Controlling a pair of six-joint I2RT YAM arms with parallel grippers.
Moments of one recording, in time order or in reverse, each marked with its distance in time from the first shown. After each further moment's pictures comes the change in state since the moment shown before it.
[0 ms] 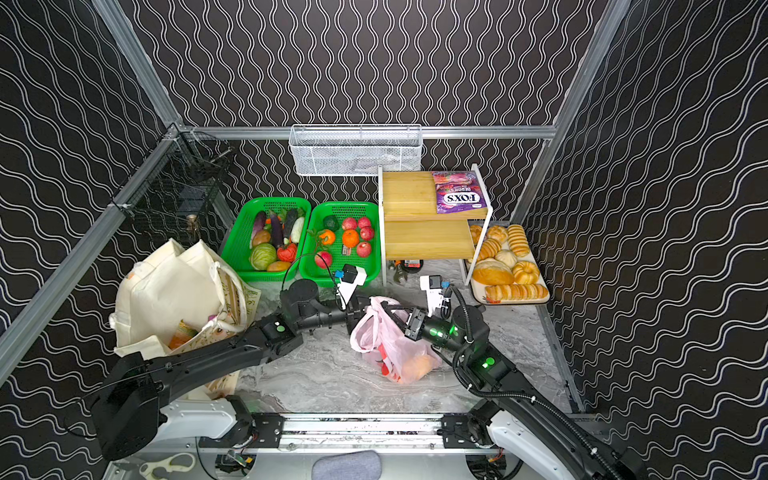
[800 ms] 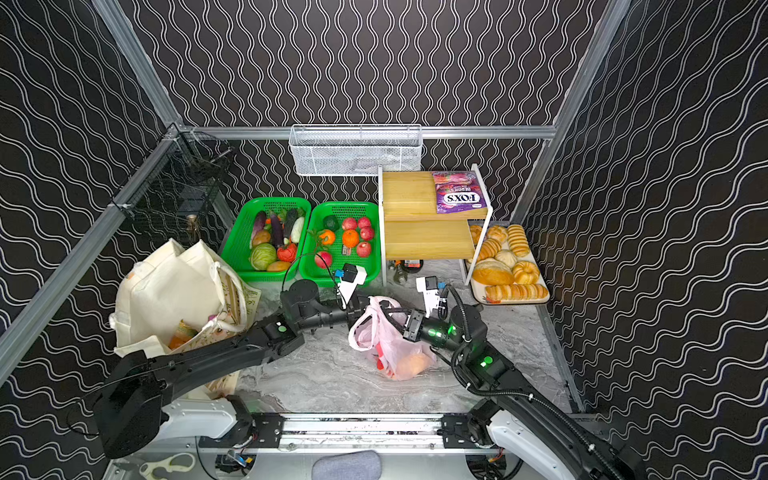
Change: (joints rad) left arm 0.000 0.011 -0.003 0.042 0.008 -0.033; right arm 0.001 0.006 -0.003 -0.002 -0.043 0.035
